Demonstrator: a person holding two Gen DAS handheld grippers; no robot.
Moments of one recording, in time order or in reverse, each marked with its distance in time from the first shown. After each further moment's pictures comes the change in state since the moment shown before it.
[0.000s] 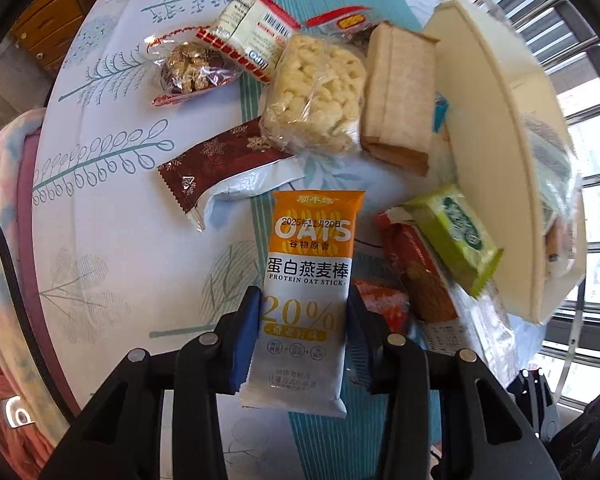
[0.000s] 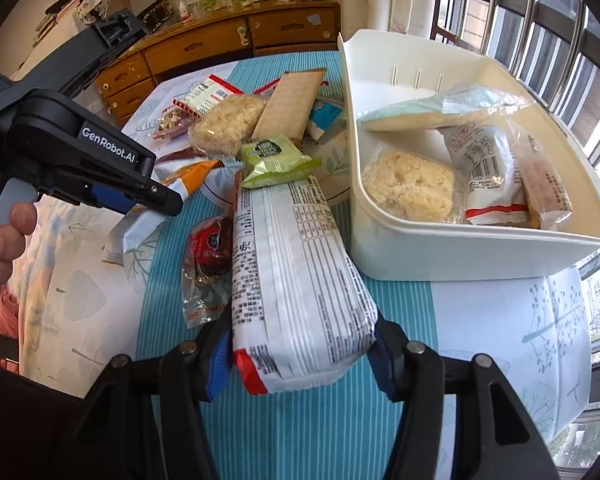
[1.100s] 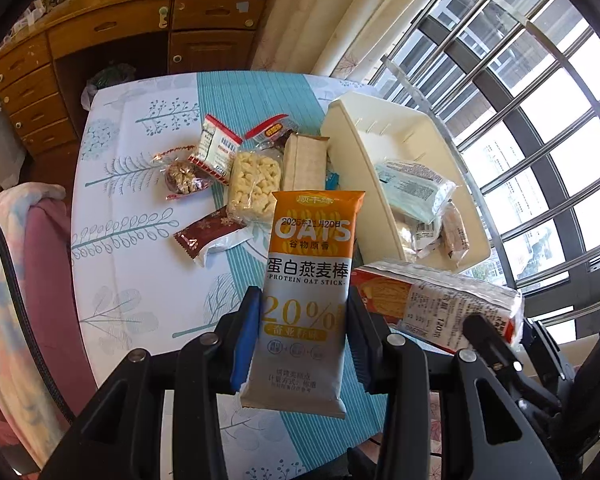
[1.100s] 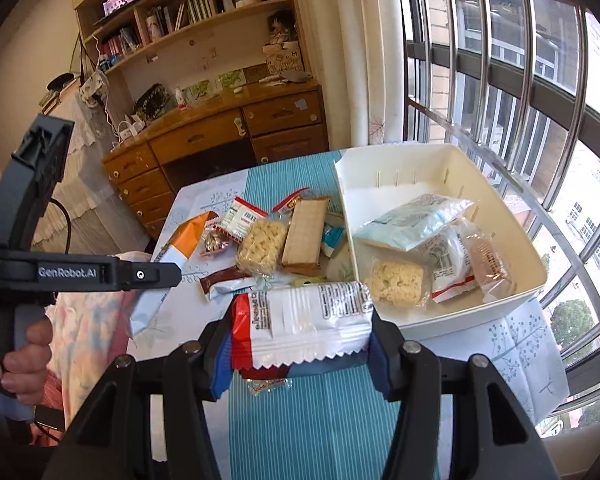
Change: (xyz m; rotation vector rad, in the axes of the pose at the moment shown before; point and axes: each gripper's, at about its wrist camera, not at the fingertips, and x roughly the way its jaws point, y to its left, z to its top) left arm -0.158 0.000 -0.053 0.156 -0.274 -0.171; right arm -0.128 0.009 0.044 0.138 -0.235 0.023
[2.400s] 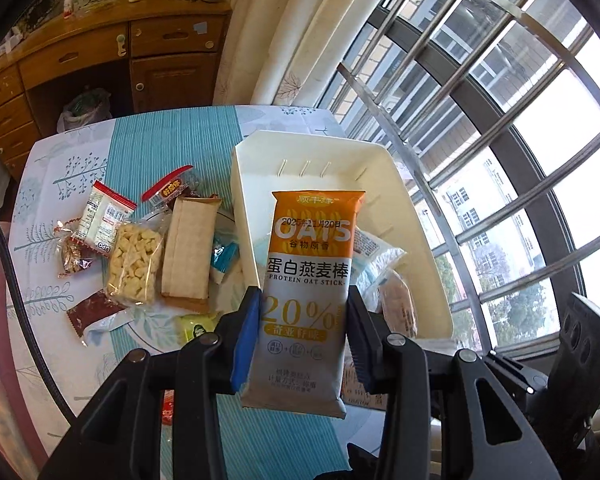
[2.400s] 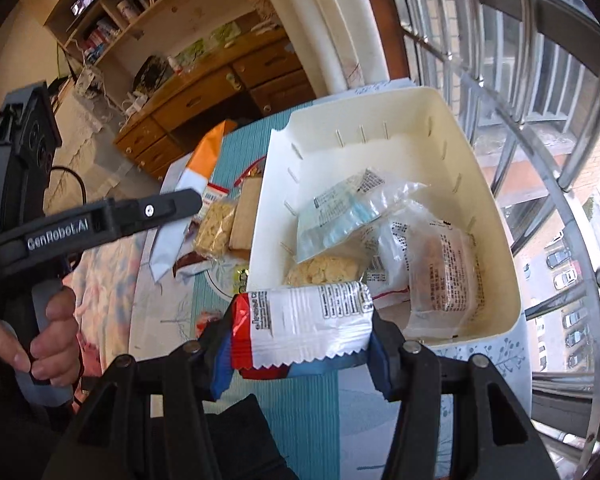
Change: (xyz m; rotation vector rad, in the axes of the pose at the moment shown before) left arm 0.077 -0.140 0.086 -0.018 -0.066 0.010; right arm 0.062 -0.152 0.059 0.038 0.313 0.219
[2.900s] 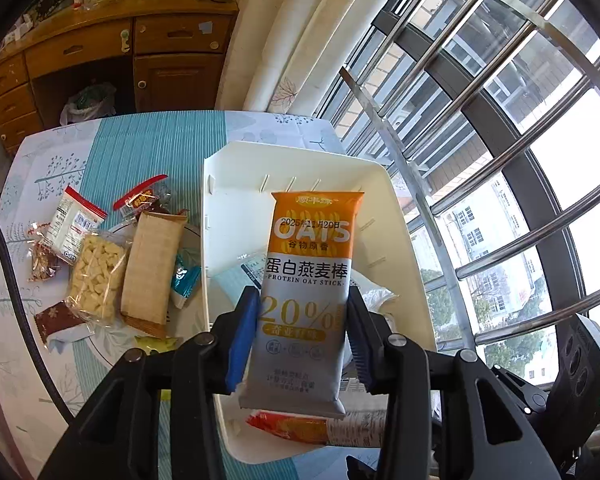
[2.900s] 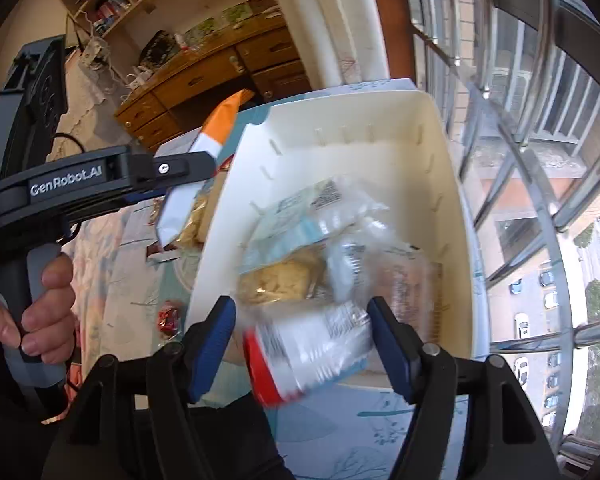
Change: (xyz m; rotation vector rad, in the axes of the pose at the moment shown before) left arm 0.040 -0.034 0.023 -0.068 -0.032 0.011; right arm -0.002 -0.046 0.027 -0.070 0.011 -0.042
